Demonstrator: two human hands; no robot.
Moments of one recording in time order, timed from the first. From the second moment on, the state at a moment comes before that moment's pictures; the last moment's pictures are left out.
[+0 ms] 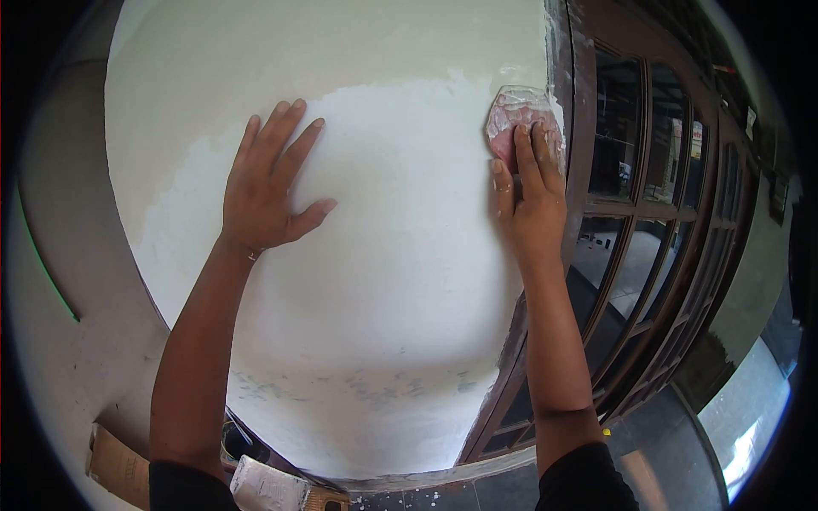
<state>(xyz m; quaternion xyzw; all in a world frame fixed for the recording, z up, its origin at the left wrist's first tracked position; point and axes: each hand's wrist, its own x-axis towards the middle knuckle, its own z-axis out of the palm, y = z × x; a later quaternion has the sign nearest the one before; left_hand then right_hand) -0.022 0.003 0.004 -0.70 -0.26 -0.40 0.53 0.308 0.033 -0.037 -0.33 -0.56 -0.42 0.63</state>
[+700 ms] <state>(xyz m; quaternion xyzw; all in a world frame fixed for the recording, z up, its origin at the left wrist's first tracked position) -0.022 0.005 0.004 -0.70 -0.26 -0.40 0.54 0.294 0.027 -0.058 -0.33 -0.60 -0.39 0.62</state>
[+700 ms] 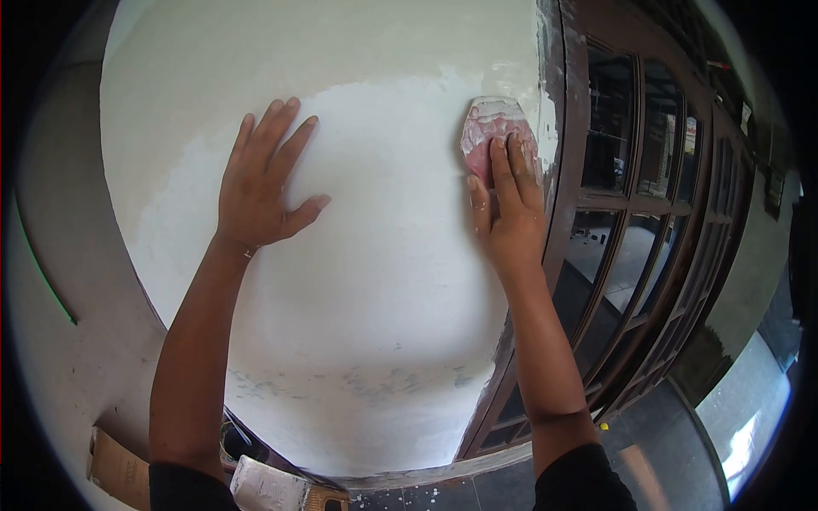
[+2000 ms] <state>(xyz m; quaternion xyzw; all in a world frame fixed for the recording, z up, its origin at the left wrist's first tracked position) -0.023 0.004 0.006 -0.70 -0.25 -0.41 0.53 0.300 0.040 -0.028 -0.32 -0.55 -0.45 0.63</state>
